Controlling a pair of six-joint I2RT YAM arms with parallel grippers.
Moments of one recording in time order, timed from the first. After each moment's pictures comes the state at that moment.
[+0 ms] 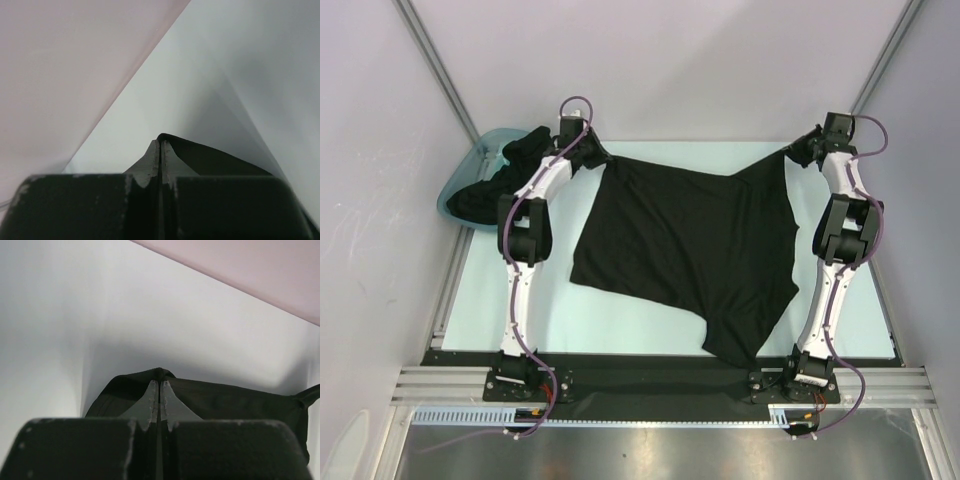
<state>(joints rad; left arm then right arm) -0.16 2.49 2.16 -0.27 0.22 -0.63 -0.22 2.43 2.16 -0.34 -0.30 0.82</state>
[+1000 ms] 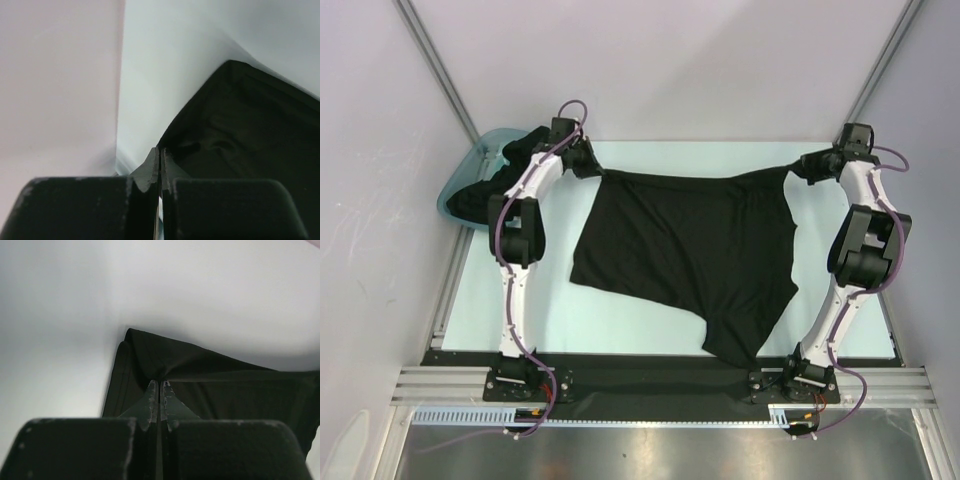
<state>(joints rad) -0.13 2.43 2.14 -0.50 0.30 -0.51 -0.27 2.08 1.77 -0.47 -0.37 1.14</state>
